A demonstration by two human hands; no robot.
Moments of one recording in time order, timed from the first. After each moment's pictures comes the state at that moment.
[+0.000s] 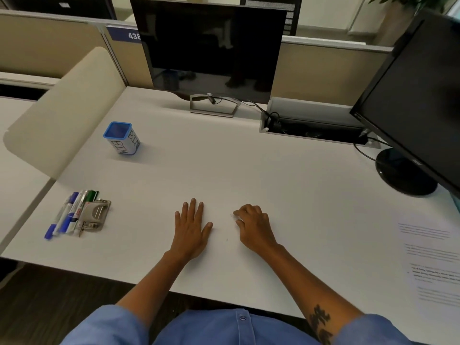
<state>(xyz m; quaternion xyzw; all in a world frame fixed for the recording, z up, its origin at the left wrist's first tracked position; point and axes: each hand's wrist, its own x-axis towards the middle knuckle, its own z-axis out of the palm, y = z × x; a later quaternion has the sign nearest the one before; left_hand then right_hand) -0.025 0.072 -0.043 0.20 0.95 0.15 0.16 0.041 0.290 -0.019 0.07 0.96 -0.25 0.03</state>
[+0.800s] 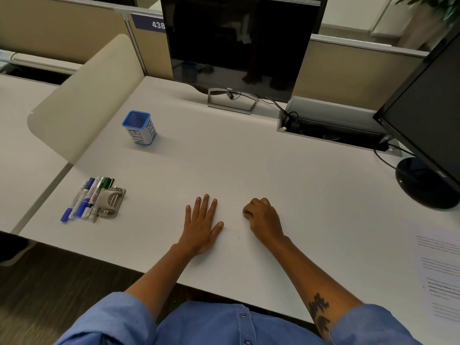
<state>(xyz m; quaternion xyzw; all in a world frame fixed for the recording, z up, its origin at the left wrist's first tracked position) -0.030 0.059 -0.047 0.24 0.95 0.12 0.18 0.016 0.284 -0.007 0.05 0.97 -0.24 0.00</state>
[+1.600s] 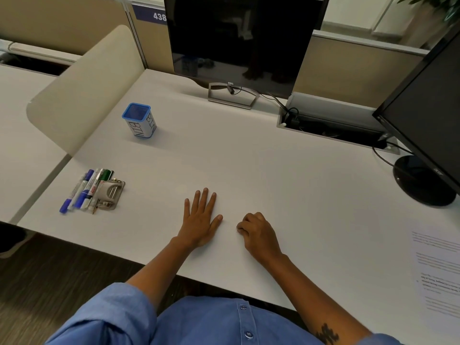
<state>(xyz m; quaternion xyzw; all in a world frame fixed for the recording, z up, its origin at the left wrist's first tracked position) -0.027 0.061 -0.043 0.23 0.95 0.12 0.18 0.071 0.259 -0.020 0.00 0.97 -0.25 -0.05</state>
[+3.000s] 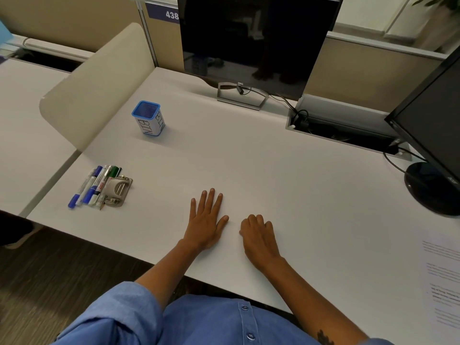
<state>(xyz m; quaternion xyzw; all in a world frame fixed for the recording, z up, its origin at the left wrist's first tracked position) -0.022 0.062 -0.046 0.22 0.96 0.11 0.14 0.066 0.241 -0.029 0.01 0.99 -0.13 0.04</state>
